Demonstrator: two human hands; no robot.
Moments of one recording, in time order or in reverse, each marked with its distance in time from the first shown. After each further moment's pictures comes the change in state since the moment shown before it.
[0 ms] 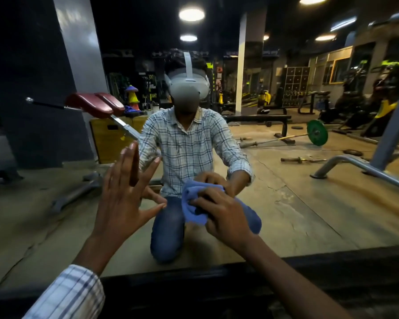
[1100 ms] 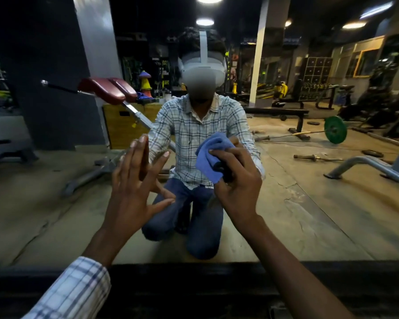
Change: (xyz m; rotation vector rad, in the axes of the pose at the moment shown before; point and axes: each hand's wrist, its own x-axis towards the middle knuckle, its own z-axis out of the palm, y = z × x) left_hand 0.000 0.000 0.006 -0.059 0.017 -0.041; right_hand 0.057 0.009 -0.007 0.041 0.415 0.266
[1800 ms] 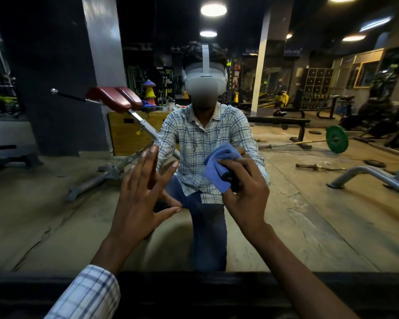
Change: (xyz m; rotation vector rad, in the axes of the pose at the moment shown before) left_hand 0.000 -0.006 -0.007 0.021 -0.008 0.026; right_hand 0.001 -0.006 -0.004 -0.026 -0.016 -0.015
